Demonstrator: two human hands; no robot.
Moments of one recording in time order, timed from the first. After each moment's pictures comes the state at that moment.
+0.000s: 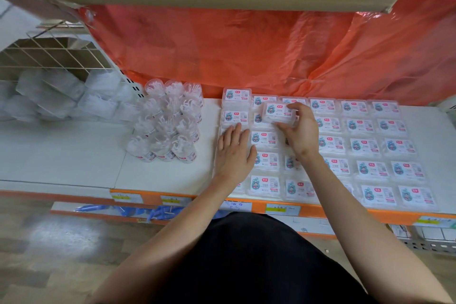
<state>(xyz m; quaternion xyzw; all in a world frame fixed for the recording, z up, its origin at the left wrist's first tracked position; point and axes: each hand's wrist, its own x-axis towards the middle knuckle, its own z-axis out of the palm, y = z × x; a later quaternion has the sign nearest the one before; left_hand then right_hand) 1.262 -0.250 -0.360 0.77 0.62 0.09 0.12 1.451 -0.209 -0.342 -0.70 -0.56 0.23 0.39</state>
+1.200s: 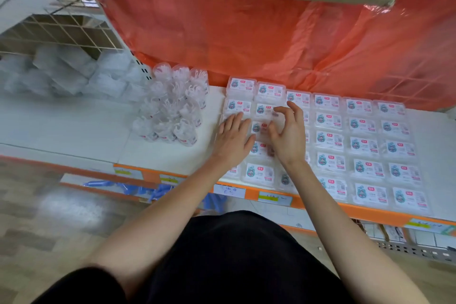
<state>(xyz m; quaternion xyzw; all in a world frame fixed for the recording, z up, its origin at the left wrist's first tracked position) 1.260 -0.244 -0.350 0.78 0.62 0.06 0.12 1.421 -0.244 -0.338 -0.64 -0.63 0.21 0.39</state>
